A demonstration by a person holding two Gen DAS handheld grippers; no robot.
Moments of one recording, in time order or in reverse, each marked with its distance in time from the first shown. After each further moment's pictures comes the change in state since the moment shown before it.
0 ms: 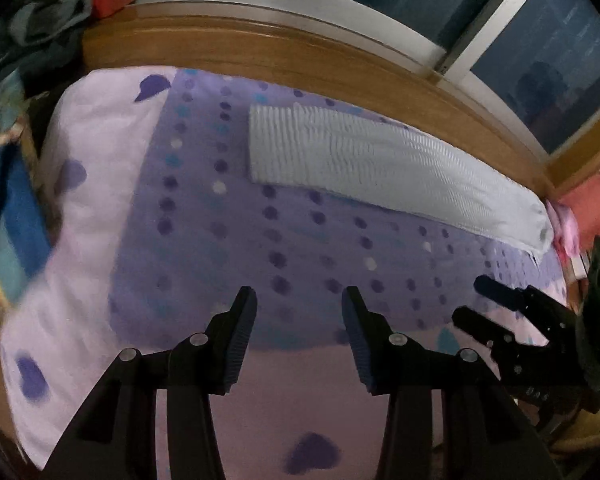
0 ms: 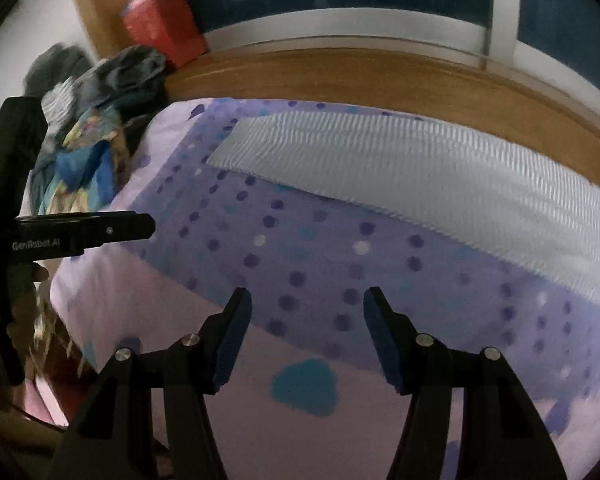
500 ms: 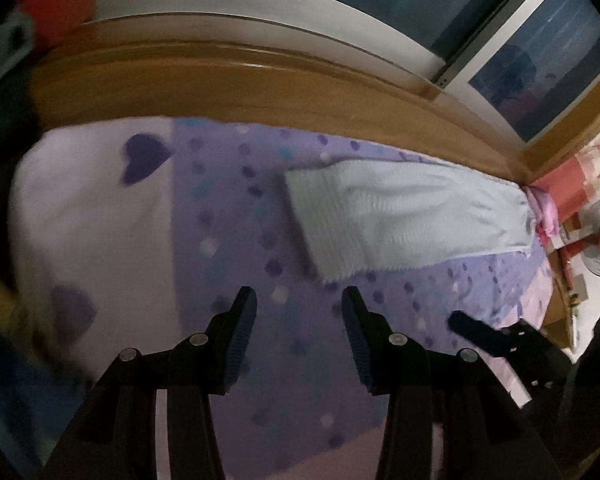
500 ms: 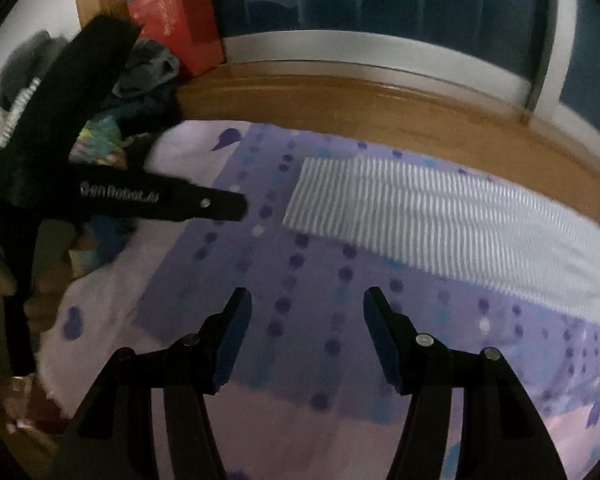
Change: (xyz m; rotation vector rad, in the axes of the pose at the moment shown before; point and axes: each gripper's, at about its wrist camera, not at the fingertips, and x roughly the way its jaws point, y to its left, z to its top) left arm 0.033 0.057 0.086 0.111 0.050 -0.140; right arm 0.059 0.107 0.056 -0.031 -0.073 -0.164
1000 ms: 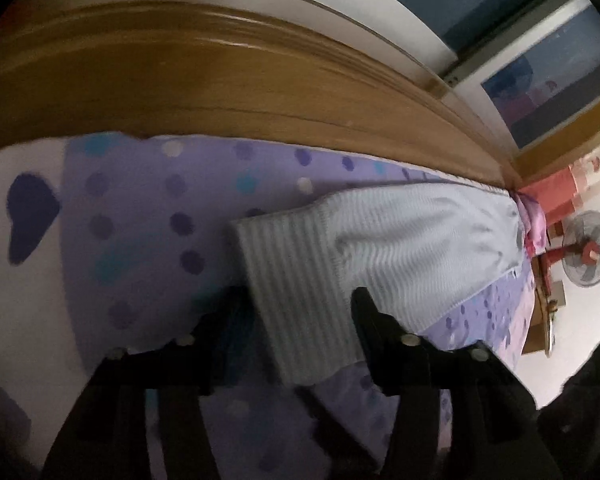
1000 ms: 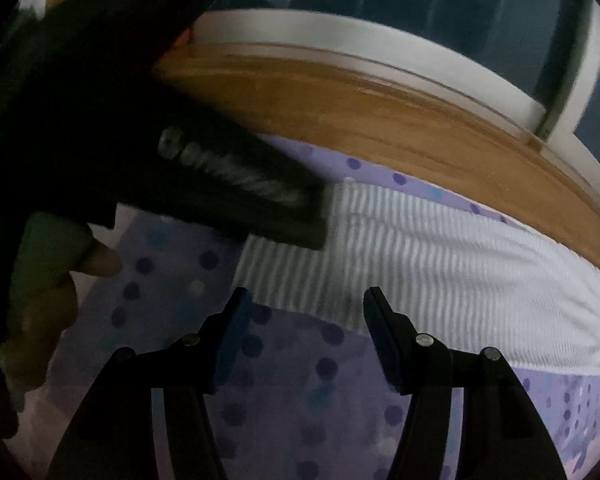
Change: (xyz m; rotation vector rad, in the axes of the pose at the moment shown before) left arm 0.070 -0.006 0.047 -0.034 0.064 -0.085; right arm 0.076 0.000 0.030 -0.056 -0.001 -0.099
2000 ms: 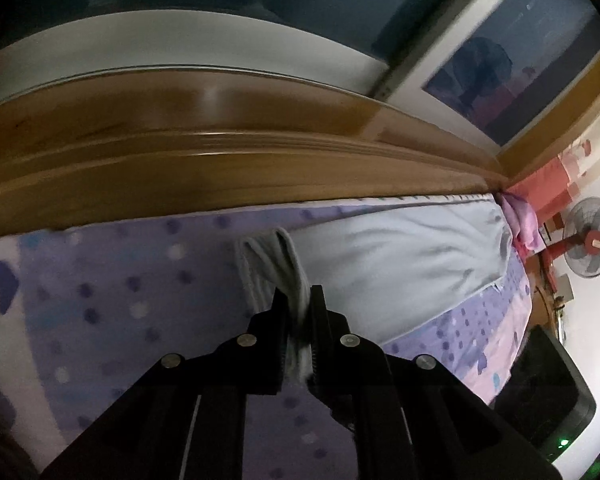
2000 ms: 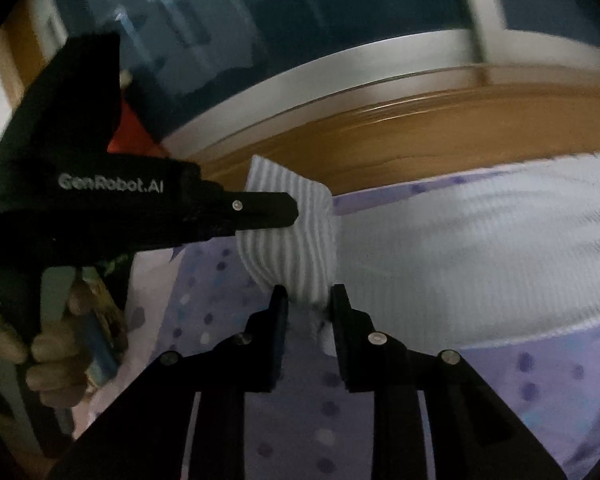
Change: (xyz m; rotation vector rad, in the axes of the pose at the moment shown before) left arm -0.003 -0.116 0.030 0.096 -0.066 0.033; right arm -0.036 -0.146 -0.035 0.454 -0.168 0.312
